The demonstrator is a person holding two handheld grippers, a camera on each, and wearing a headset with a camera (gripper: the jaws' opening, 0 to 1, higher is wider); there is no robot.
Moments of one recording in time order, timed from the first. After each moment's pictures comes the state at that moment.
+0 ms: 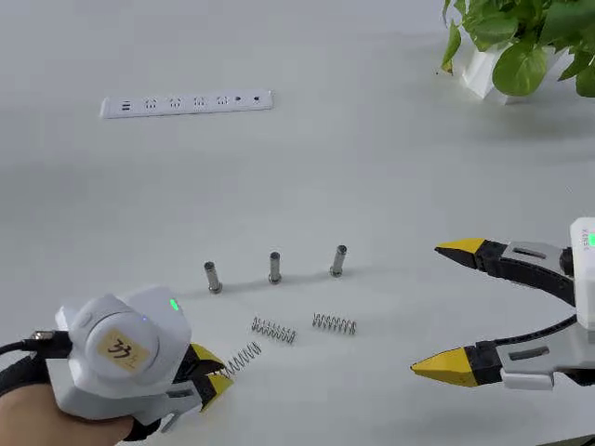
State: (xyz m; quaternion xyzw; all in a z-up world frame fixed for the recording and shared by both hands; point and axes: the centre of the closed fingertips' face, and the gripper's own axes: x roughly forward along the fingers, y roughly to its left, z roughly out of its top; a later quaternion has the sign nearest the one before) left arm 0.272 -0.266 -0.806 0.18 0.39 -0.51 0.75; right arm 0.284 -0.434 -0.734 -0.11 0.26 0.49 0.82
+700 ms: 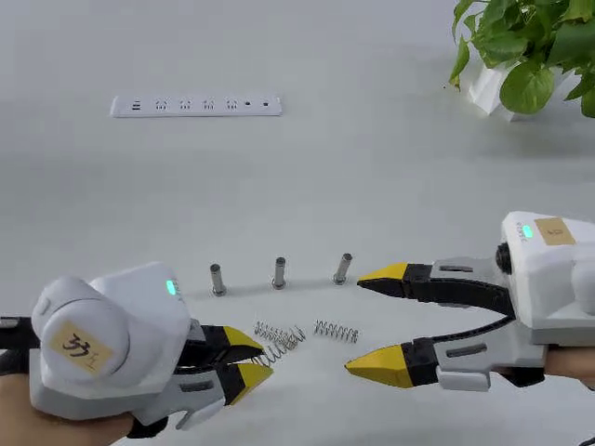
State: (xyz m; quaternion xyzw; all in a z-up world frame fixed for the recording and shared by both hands) left arm 0.264 -0.307 -0.740 0.11 0.30 -0.58 0.75; right arm 0.276 -0.353 -0.704 -0.03 0.25 0.58 0.77
